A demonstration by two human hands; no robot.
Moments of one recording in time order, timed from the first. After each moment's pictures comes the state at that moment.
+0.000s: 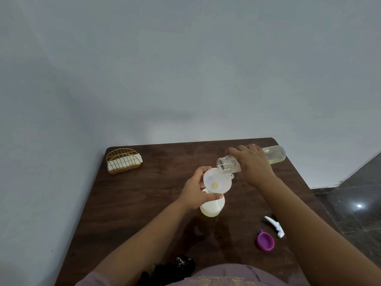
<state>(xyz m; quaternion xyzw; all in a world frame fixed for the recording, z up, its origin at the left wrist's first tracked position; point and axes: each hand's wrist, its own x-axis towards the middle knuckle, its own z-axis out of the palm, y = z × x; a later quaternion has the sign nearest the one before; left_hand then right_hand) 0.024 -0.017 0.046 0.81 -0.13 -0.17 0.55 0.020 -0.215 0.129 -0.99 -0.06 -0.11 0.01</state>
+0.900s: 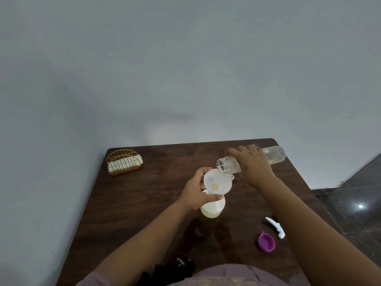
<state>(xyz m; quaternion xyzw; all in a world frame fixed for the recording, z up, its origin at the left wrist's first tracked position) 0.026 -0.018 0.049 0.80 -0.13 -0.17 0.55 0.022 -0.216 0.130 -0.99 -0.06 -0.11 0.01</state>
